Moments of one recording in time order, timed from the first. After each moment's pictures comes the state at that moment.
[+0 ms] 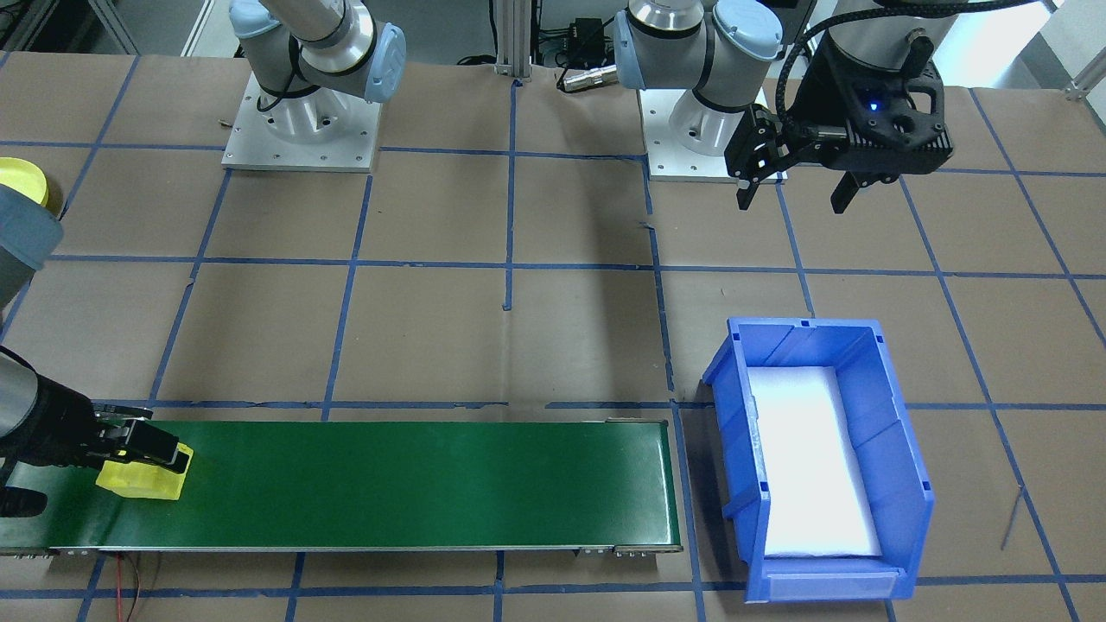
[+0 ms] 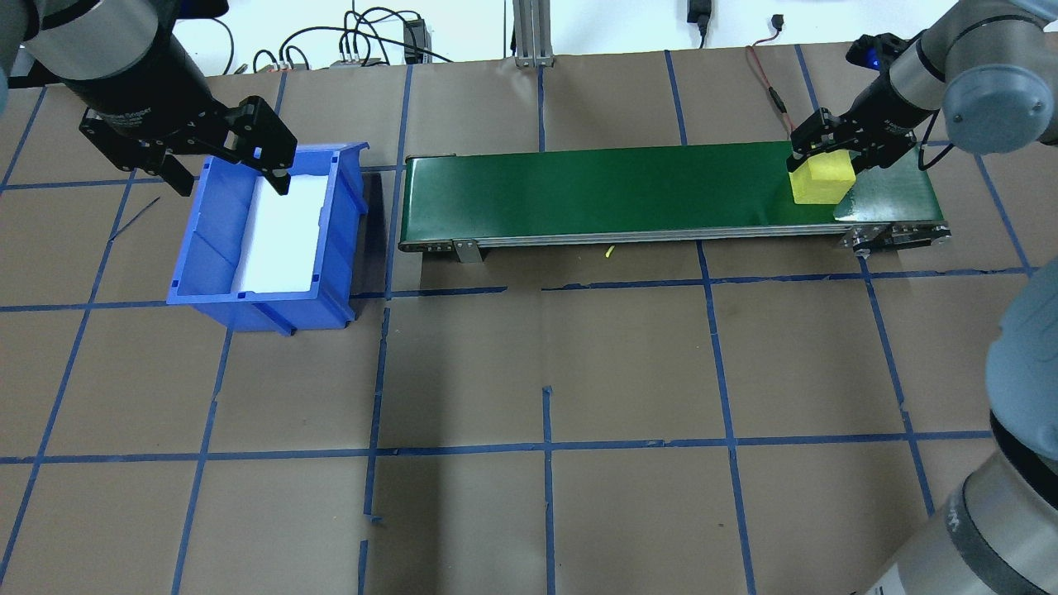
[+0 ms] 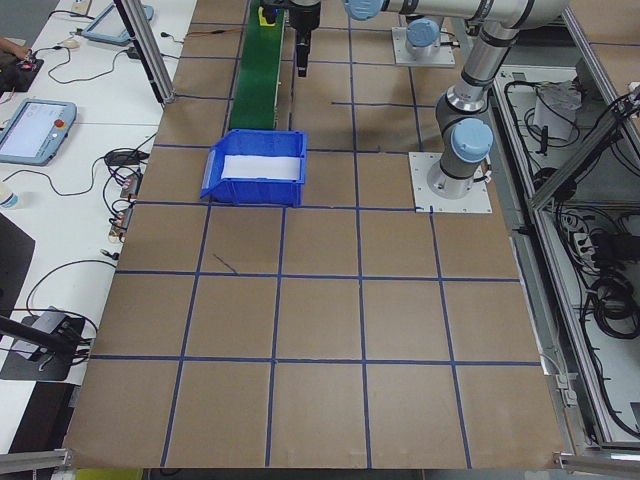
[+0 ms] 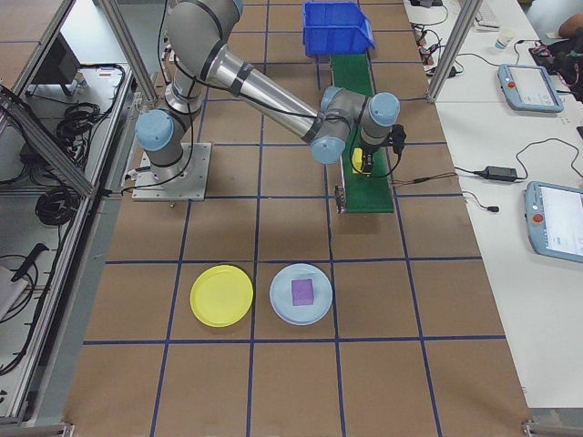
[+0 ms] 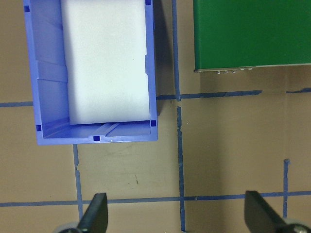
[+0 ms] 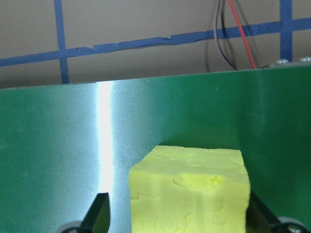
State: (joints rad) left arm -1.52 -1.54 -1.52 -1.62 1.58 0.09; right arm 1.22 -1.08 1.53 -1.98 -1.31 -0.30
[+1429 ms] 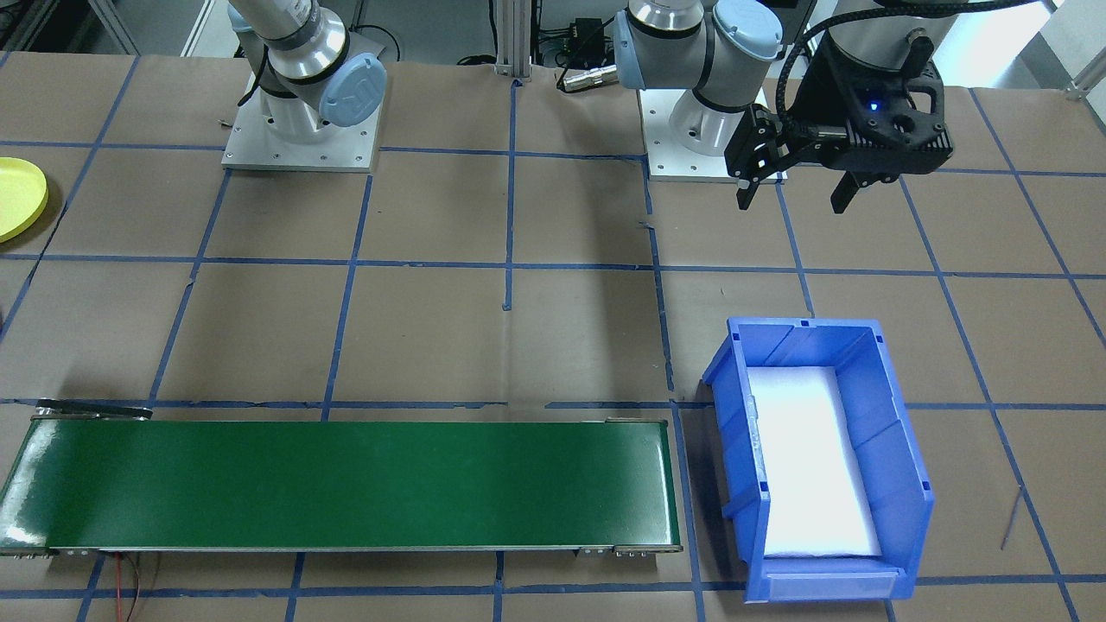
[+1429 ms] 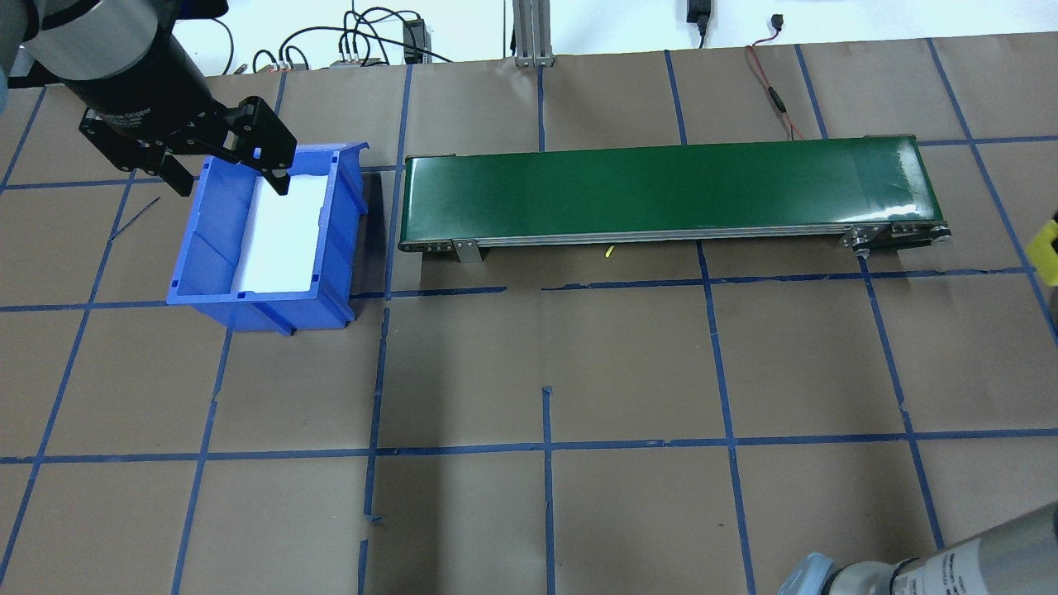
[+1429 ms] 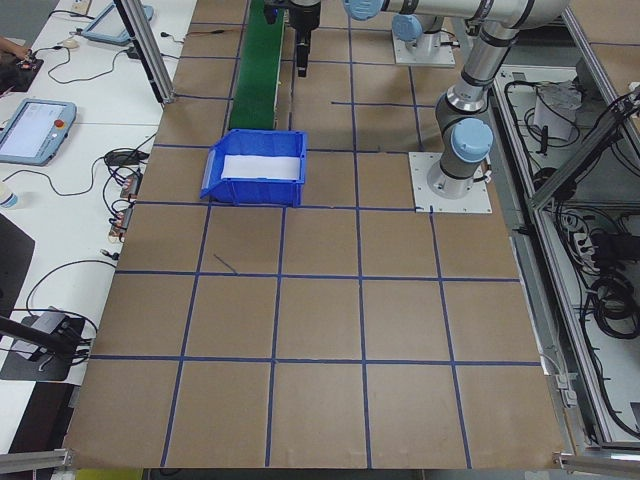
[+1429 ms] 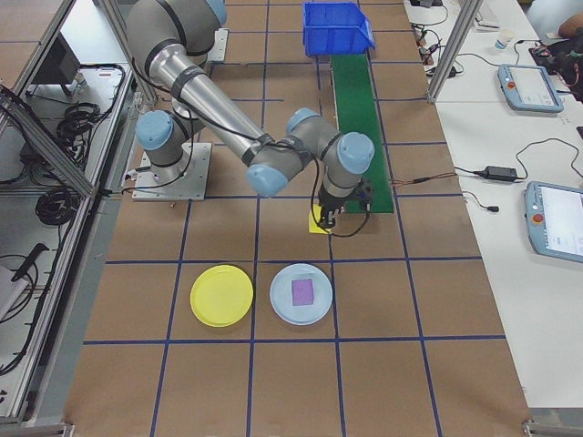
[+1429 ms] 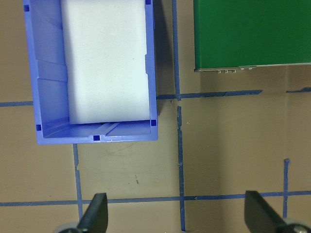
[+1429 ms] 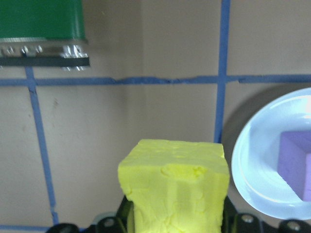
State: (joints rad) left arm -1.52 -1.54 -1.52 -1.62 1.58 0.09; right arm 0.77 -1.25 1.59 -1.75 -1.64 -0.82
